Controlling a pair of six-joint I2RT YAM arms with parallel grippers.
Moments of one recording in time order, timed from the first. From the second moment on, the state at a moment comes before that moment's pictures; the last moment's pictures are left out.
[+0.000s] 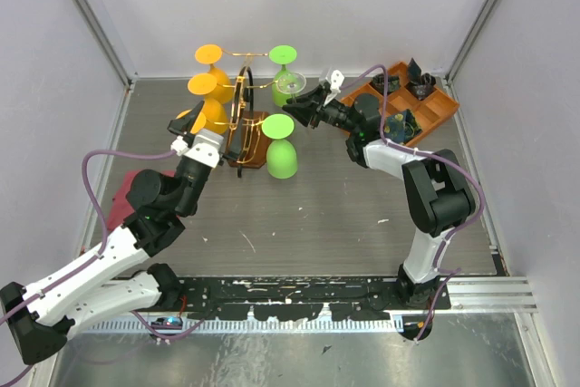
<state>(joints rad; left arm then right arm) -0.87 0.83 0.76 0.49 -0.39 0.53 0.37 1.80 1.09 0.99 -0.78 0.15</state>
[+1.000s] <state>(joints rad) -0.87 0.81 0.76 0.46 -0.43 0.54 0.43 1.98 1.23 1.07 -0.76 0.18</state>
